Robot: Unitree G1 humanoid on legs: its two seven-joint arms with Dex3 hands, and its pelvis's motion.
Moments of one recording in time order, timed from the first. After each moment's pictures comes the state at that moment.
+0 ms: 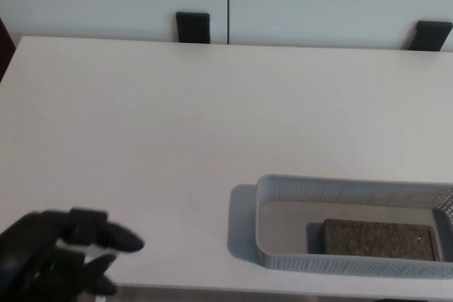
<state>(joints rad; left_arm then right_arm) 0.38 0.38 0.27 -0.50 0.15 0.41 -0.79 0.27 -0.39 0.11 0.43 -0.17 -0.04 0.17</state>
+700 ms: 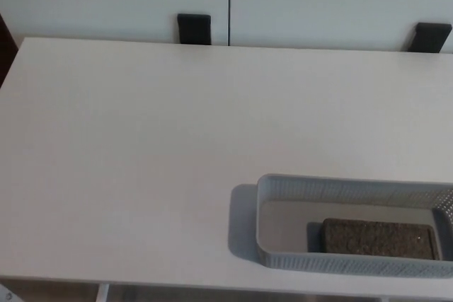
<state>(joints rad) 0.51 0.49 0.28 0.04 0.05 0.33 -0.89 0.31 -0.40 0.11 0.51 -0.17 -0.05 0.16</state>
